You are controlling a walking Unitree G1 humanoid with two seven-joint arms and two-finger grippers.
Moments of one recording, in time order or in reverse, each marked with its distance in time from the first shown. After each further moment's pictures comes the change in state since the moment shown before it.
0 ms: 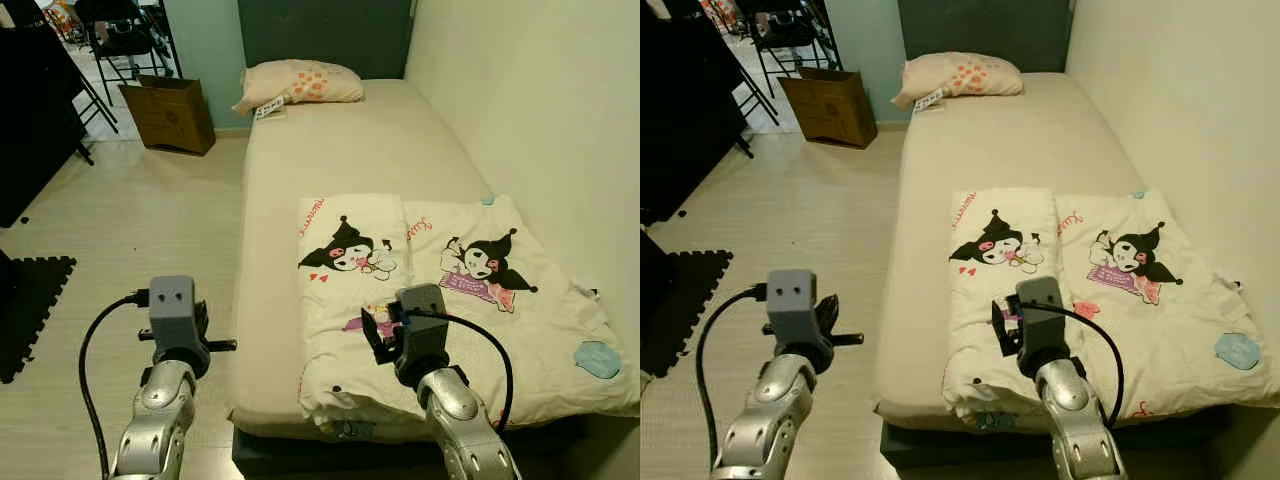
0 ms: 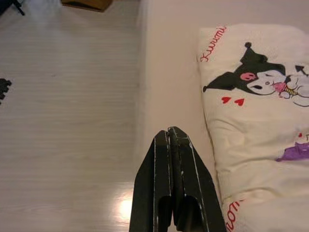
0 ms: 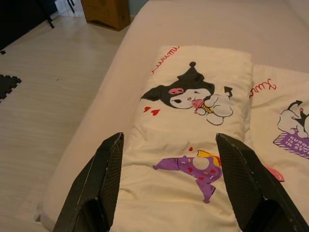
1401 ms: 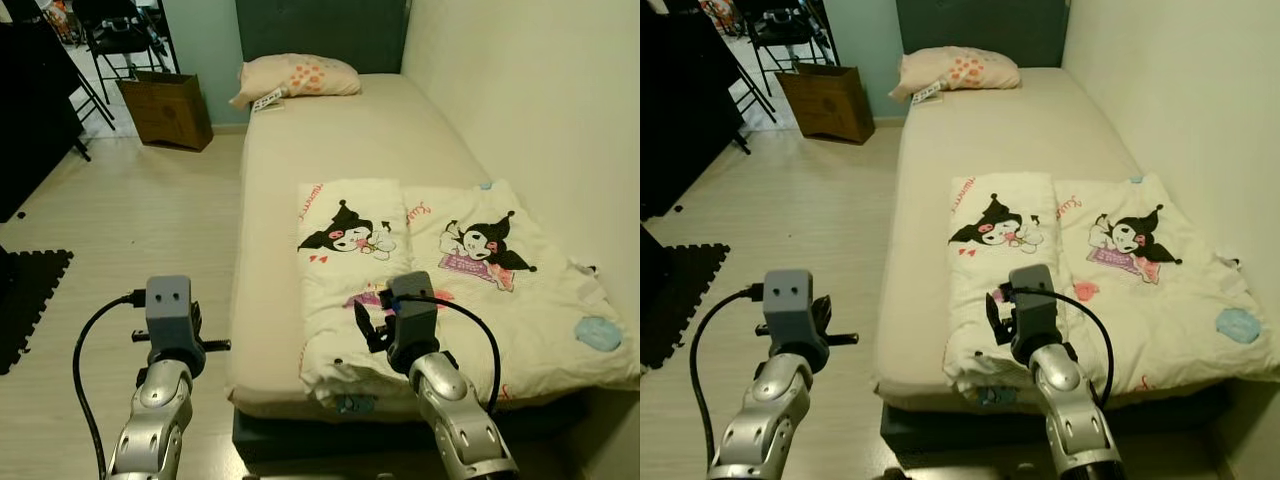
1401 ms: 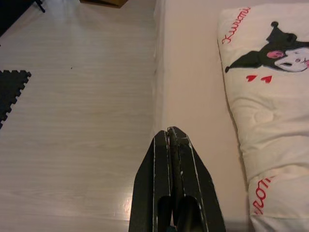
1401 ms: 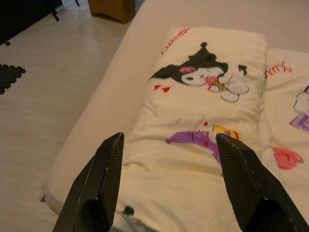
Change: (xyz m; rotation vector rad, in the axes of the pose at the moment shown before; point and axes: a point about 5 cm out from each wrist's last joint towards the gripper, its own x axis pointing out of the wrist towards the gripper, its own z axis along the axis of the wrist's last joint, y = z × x) left arm 0.000 0.010 -0.001 0.019 0.006 0.077; right arm 0.016 0.003 0.002 -0.003 0.018 0.033
